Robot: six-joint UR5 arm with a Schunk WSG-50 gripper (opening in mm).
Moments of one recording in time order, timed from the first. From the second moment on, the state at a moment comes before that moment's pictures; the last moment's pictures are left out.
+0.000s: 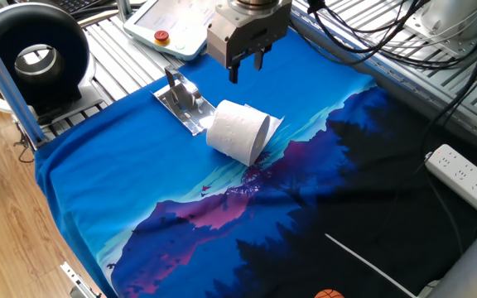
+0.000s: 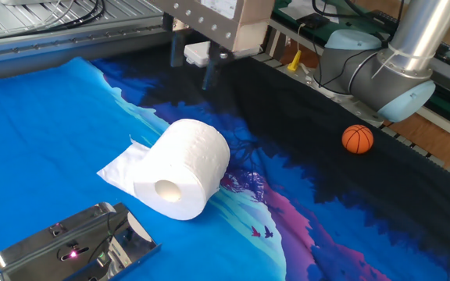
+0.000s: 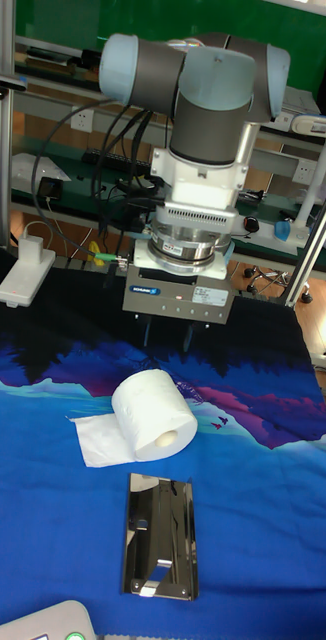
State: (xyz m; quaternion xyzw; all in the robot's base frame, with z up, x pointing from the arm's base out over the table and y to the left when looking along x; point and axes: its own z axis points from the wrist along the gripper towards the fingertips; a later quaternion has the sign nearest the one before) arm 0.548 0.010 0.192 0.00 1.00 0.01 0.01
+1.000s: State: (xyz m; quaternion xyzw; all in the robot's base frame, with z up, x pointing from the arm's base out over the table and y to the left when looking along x) arm 0.561 0.008 0.185 -0.04 1.00 0.00 0.04
